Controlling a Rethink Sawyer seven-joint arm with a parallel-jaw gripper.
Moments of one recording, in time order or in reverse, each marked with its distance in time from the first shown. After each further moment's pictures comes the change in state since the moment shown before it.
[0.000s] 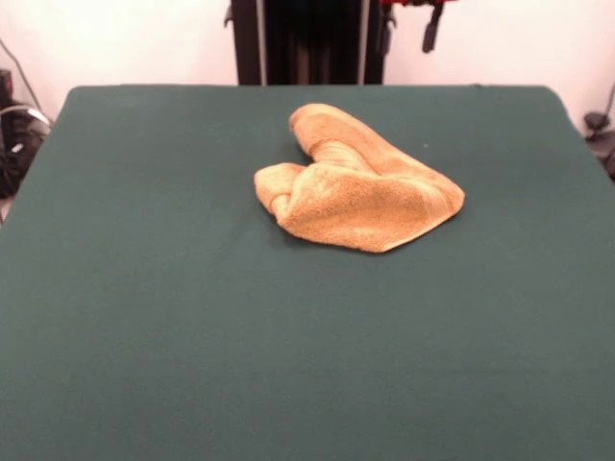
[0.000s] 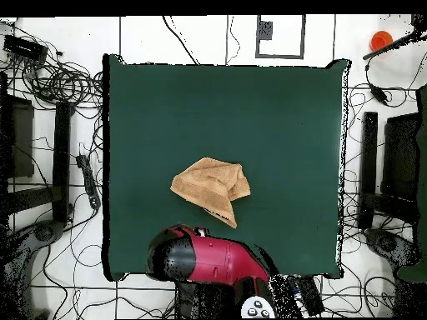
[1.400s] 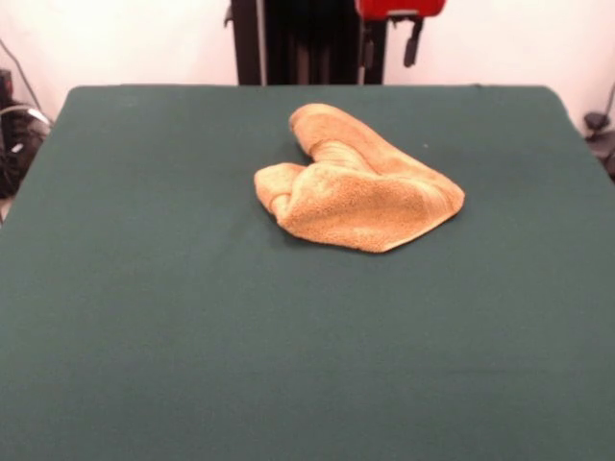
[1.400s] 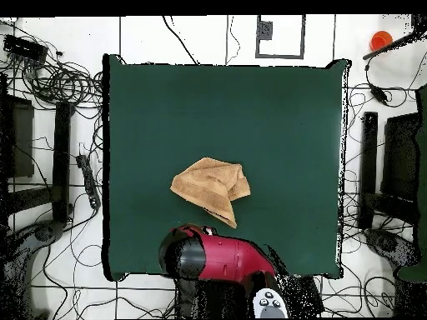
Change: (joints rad) arm -0.058 0.040 0.023 -0.002 -0.061 -0.049 0.000
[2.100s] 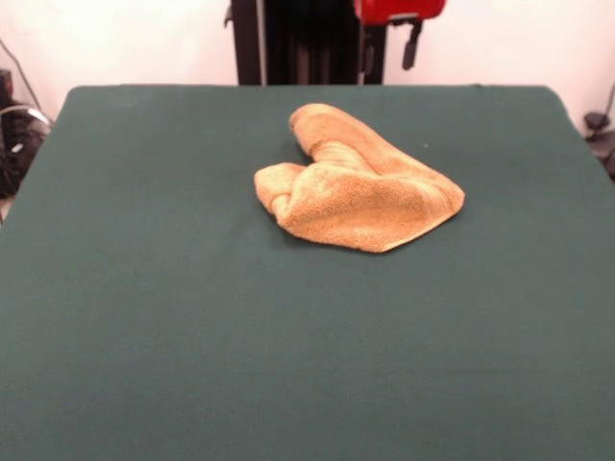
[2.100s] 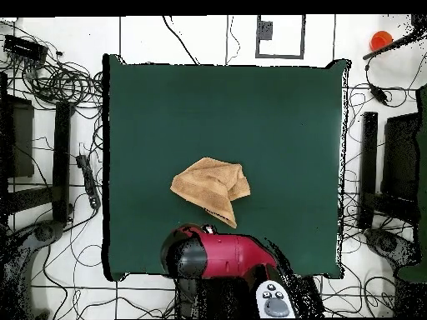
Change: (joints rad) arm -0.053 0.002 0.062 -0.010 -0.119 0.000 0.000
